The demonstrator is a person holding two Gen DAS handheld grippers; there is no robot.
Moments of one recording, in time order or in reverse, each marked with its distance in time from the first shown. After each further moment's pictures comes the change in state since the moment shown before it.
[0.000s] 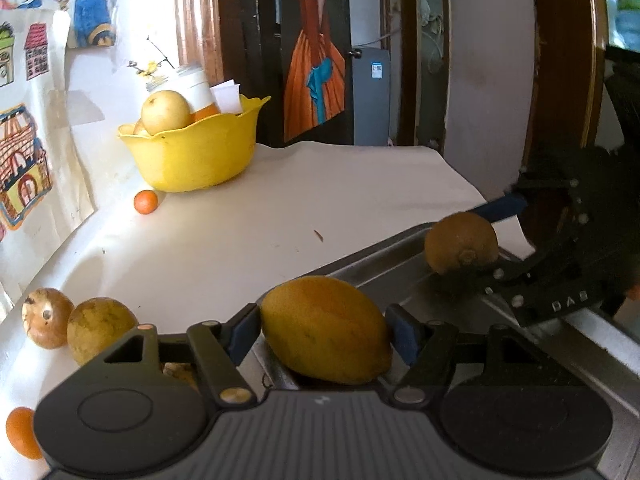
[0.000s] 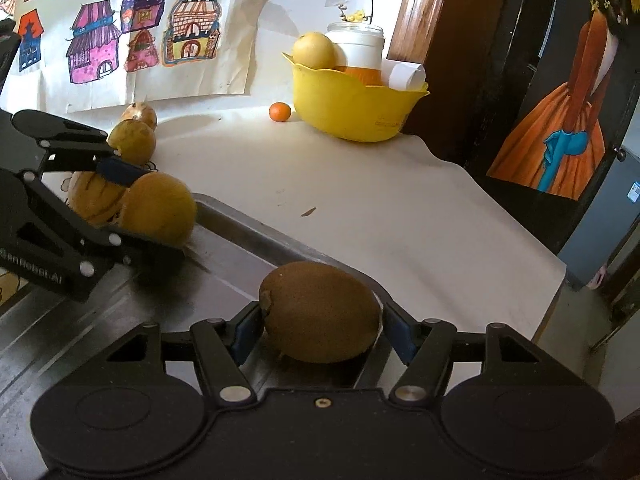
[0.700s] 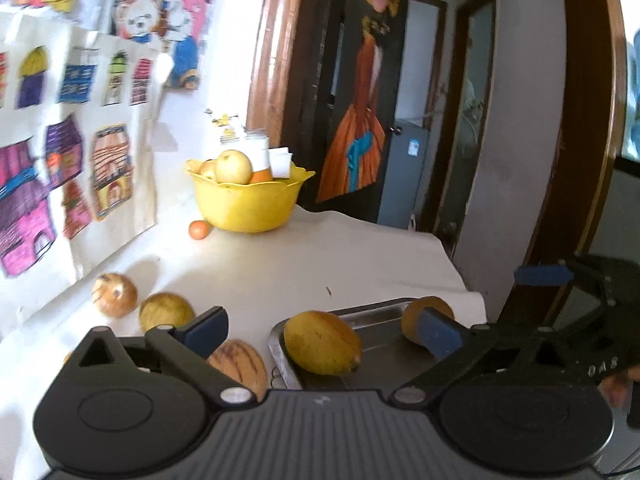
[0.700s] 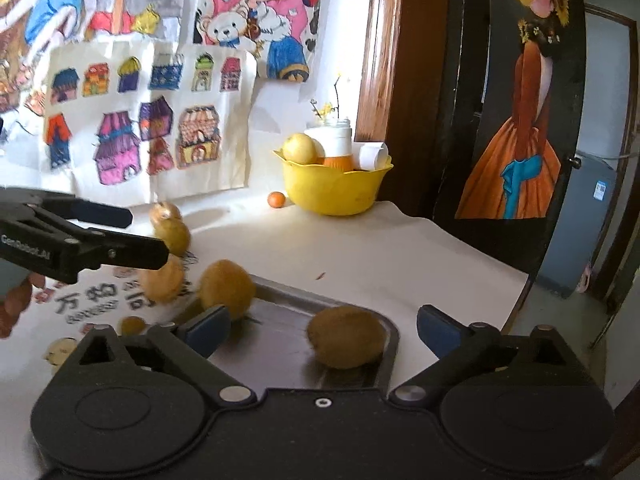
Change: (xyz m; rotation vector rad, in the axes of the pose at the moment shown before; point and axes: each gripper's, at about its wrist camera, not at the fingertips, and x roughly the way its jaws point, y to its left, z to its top) left arm -0.107 0.000 -0.007 -0.232 -0.191 0.048; right arm -0.108 0.031 -0.014 0.171 -0.230 -0.045
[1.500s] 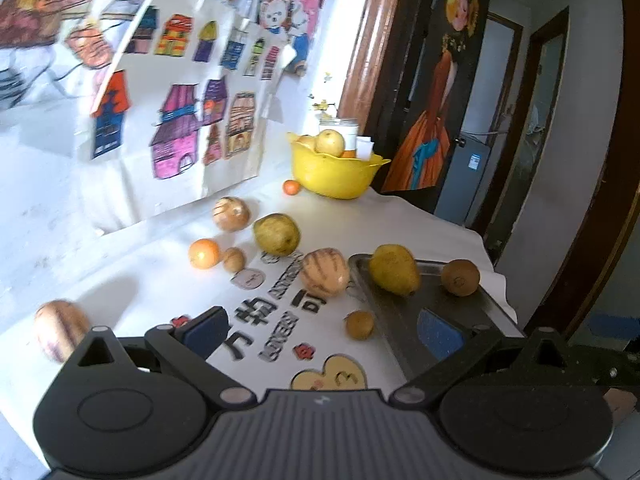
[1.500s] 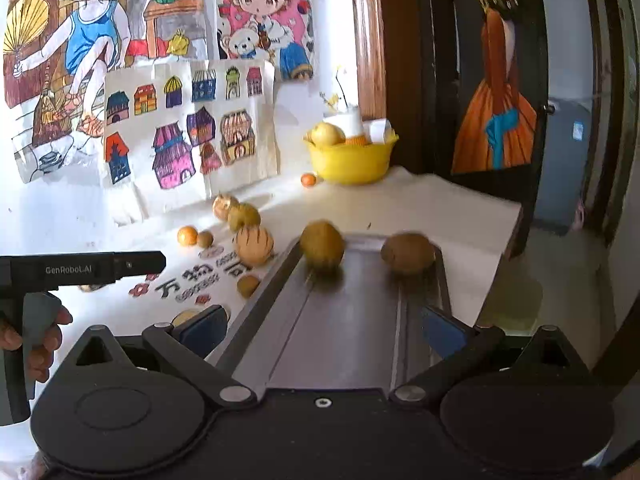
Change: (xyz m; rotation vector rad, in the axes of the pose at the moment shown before) left arm -0.115 0.030 -0.054 -0.177 0.018 0.160; right arm -0.114 0.083 -0.030 0.185 0.063 -0.015
